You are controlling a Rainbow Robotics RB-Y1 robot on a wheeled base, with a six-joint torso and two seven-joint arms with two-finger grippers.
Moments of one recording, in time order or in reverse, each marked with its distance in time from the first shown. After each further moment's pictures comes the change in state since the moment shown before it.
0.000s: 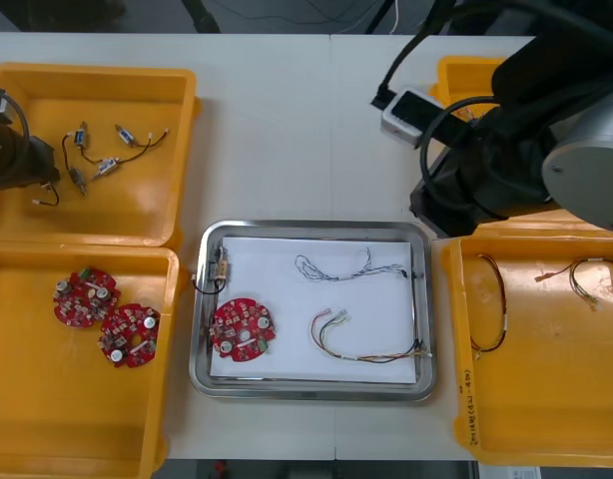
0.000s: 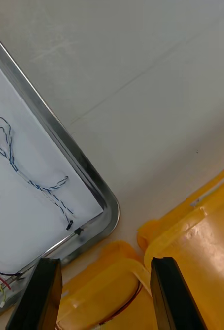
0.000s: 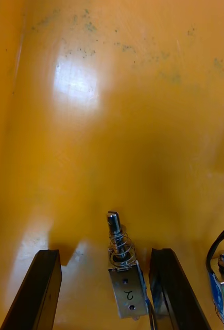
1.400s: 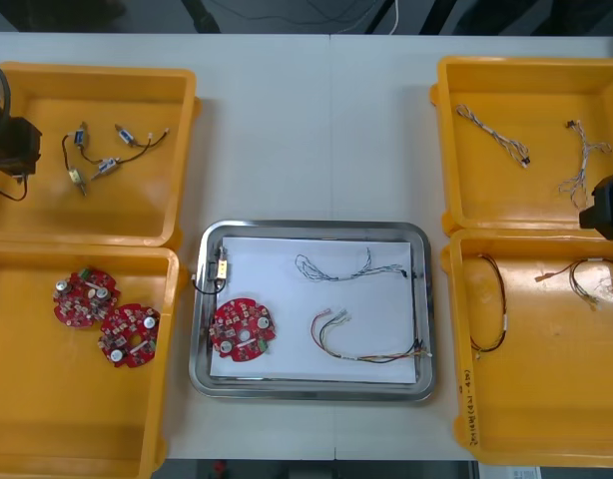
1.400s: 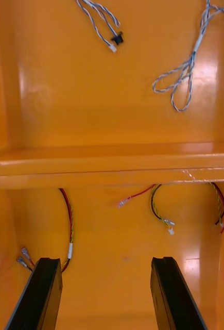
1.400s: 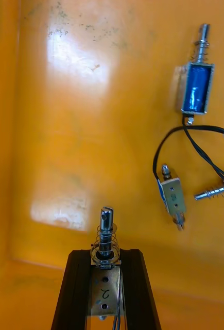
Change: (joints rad) right arm 0.370 -0.203 -0.468 0.050 -0.094 0.000 -0.489; left arm -0.011 0.000 0.074 -0.262 -0.088 0.399 0.009
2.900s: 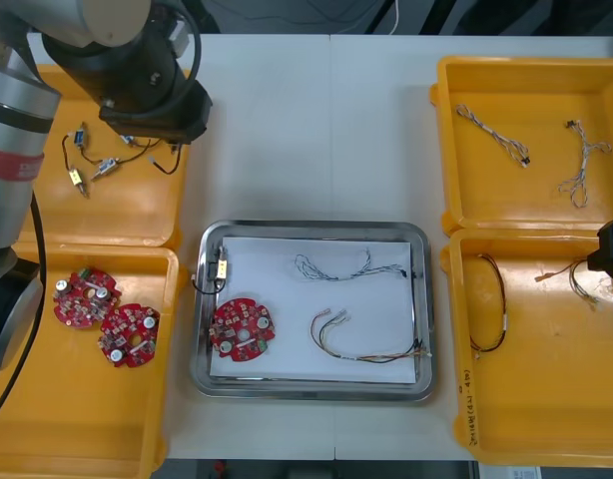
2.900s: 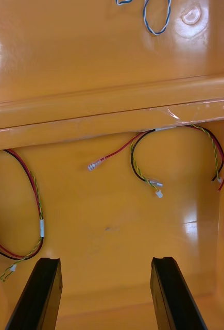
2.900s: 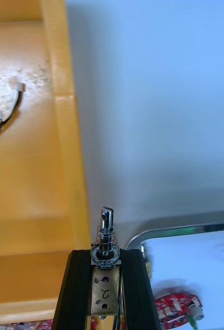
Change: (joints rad) right arm 0.101 0.025 -0.010 0.059 0.033 0.000 0.000; left arm -0.117 -0.236 -0.321 -0.522 0.069 0.301 0.366
